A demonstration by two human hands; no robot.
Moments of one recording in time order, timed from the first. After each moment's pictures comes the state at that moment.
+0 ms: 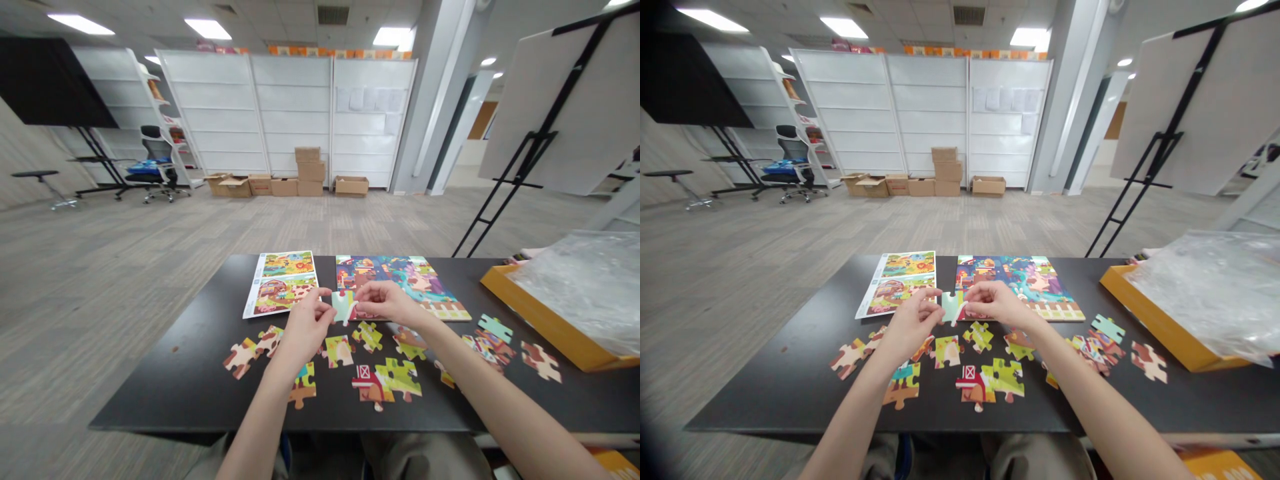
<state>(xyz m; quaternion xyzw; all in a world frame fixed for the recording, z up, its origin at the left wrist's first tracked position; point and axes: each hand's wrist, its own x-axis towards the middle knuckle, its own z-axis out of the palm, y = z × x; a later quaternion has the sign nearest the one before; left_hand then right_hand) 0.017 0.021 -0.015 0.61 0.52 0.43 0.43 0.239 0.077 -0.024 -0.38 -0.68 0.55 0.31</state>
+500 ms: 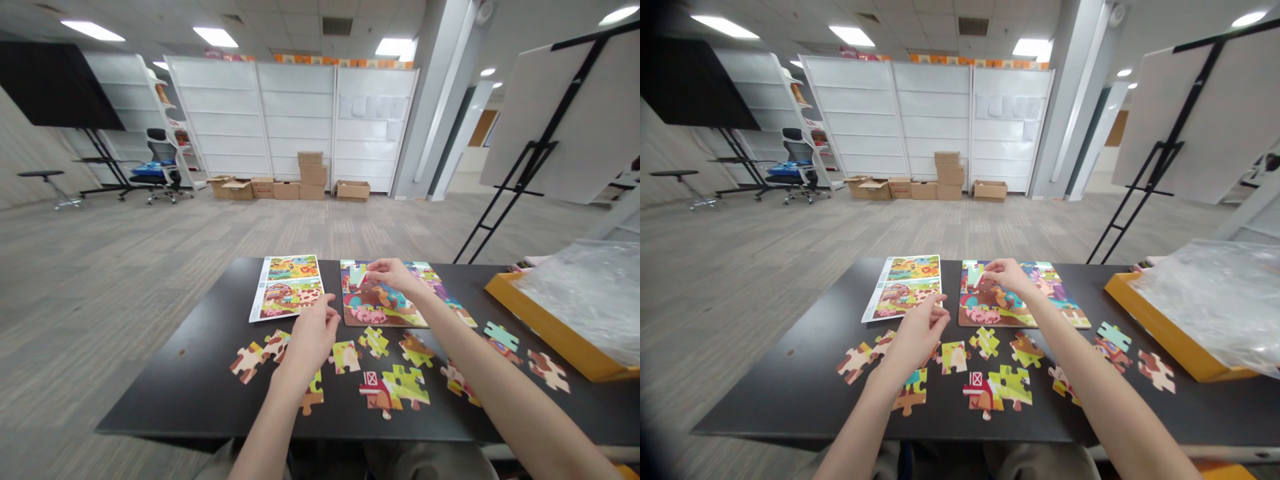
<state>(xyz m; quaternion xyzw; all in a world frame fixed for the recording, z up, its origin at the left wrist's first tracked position) 0.012 0.021 -0.023 0.68 0.57 0.37 0.29 0.248 0.156 -0.018 -0.52 -0.64 0.42 0.38</state>
